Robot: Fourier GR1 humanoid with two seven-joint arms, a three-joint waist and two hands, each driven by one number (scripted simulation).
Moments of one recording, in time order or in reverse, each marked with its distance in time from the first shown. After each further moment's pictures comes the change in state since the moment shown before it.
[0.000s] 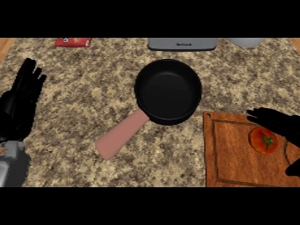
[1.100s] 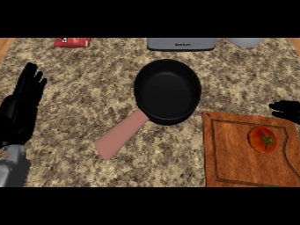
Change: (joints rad) left arm 0.032 0.049 -0.063 0.008 0.052 0.059 -0.046; right arm -0.025 -0.286 0.068 -0.076 -0.371 0.025 -0.062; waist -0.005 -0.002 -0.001
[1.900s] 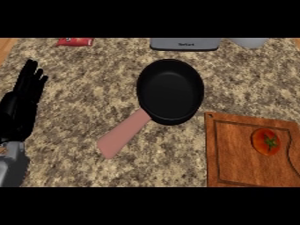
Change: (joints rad) left arm -0.024 0.029 -0.015 0.019 0.034 0.005 -0.006; right arm -0.116 0.075 -0.204 0.372 -0.367 0.008 -0.257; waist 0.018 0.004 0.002
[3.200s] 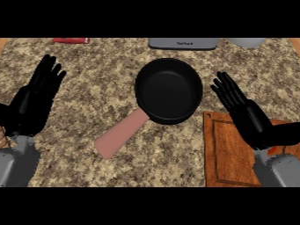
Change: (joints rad) left arm -0.055 -0.038 -0.019 0.029 0.142 -0.096 -0.021; right arm 0.039 0.576 0.264 -0.448 -0.409 -0.282 0.848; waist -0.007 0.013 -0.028
